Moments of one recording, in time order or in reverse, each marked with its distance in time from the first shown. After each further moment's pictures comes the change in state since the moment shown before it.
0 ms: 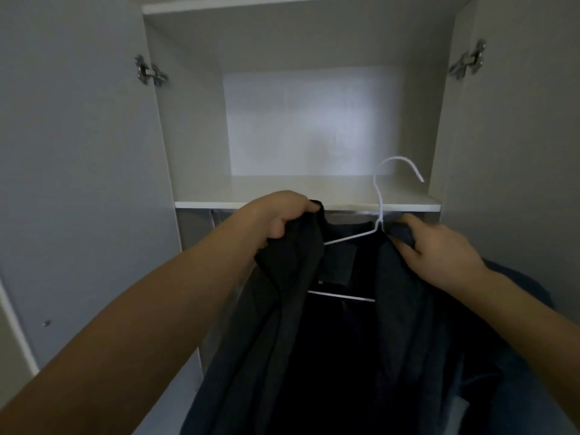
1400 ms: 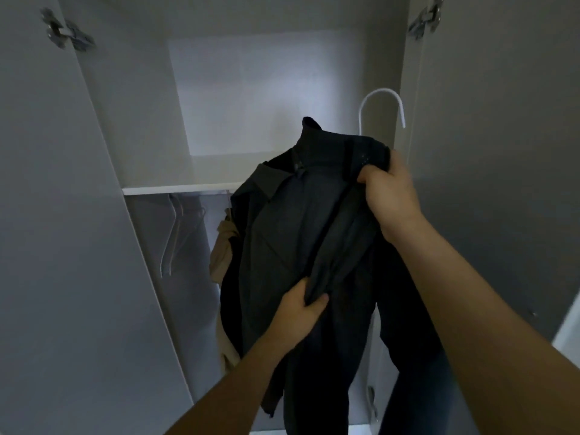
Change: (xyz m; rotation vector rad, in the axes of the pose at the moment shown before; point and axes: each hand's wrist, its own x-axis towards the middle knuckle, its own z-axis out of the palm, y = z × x) left_hand 0.036 -0.215 0.124 0.127 0.008 0.548; right_hand 0.036 -0.032 0.002 0.995 0.229 0.678
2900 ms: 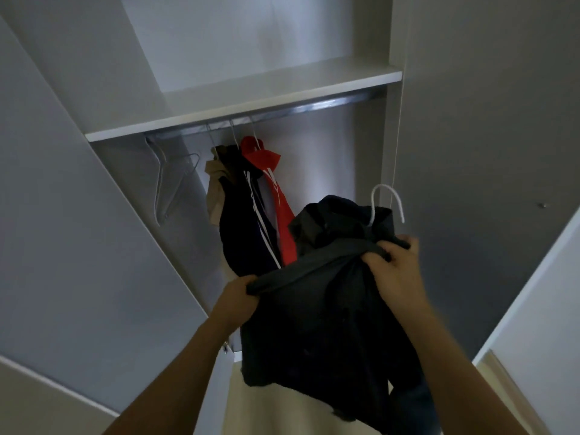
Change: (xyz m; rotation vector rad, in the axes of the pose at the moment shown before) left_hand -0.074 -0.095 -0.062 0.593 -0.087 -0.365; right_hand -0.152 0.209 -0.027 -0.090 -0.027 0.203
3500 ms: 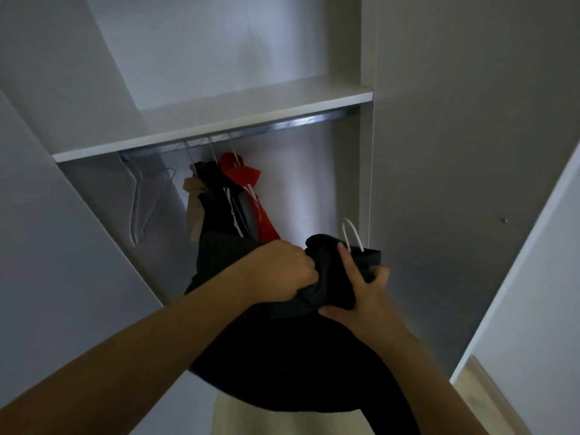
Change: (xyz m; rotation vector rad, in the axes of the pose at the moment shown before) left_hand 0.018 0.167 -0.044 1.049 -0.252 1.054; right_hand -0.017 0.013 -0.005 -0.394 -0.294 -0.203
